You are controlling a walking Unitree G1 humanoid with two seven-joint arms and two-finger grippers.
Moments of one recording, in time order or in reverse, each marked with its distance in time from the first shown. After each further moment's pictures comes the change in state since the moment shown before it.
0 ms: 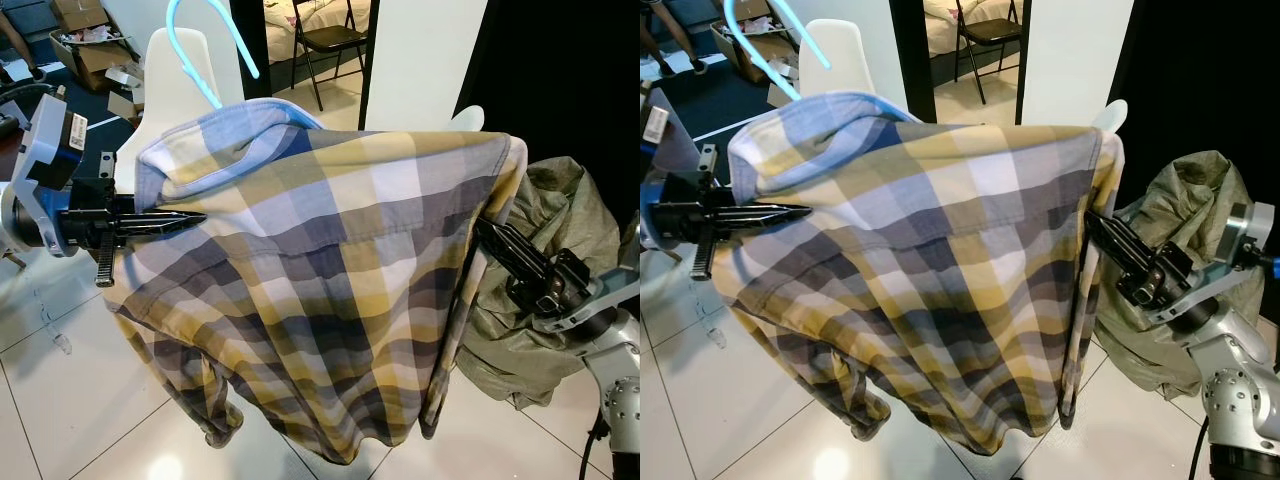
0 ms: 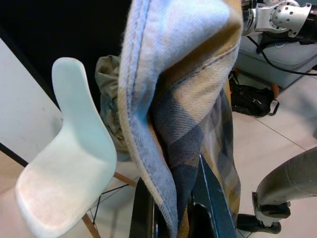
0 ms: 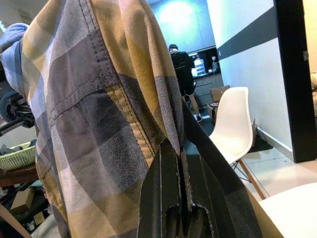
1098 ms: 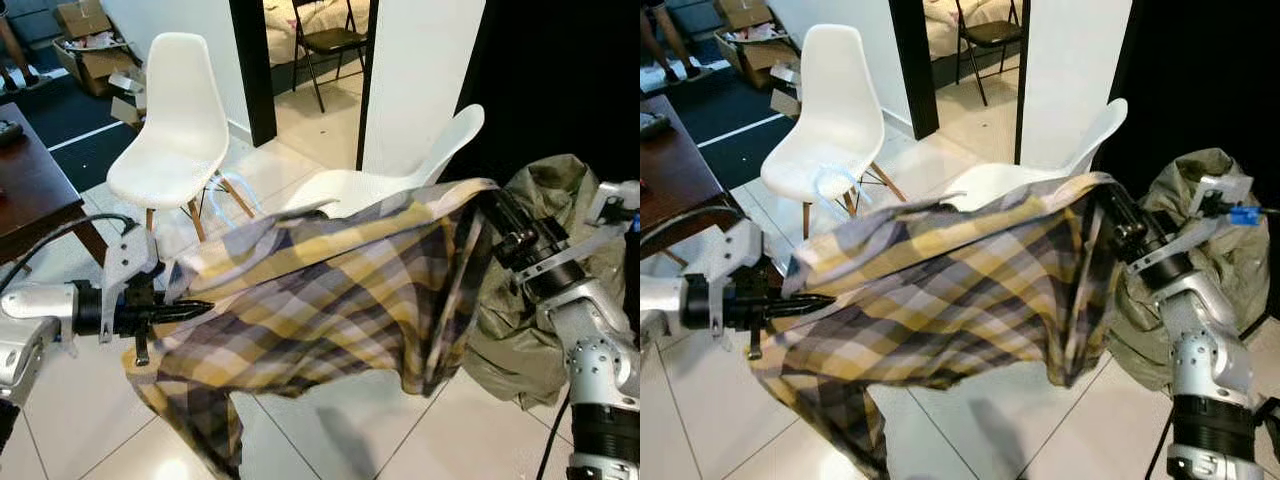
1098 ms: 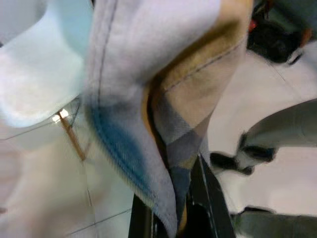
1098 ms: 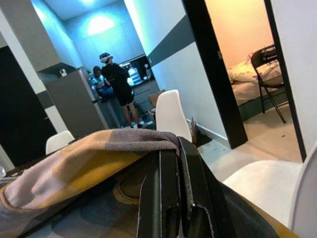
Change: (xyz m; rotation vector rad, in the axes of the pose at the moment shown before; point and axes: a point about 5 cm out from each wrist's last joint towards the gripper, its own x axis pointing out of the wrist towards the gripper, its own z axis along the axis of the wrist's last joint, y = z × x) left arm 0.004 -0.047 -0.111 -0.215 0.381 0.137; right arm 0.029 -0.038 -0.007 -0.015 -0.038 -0.370
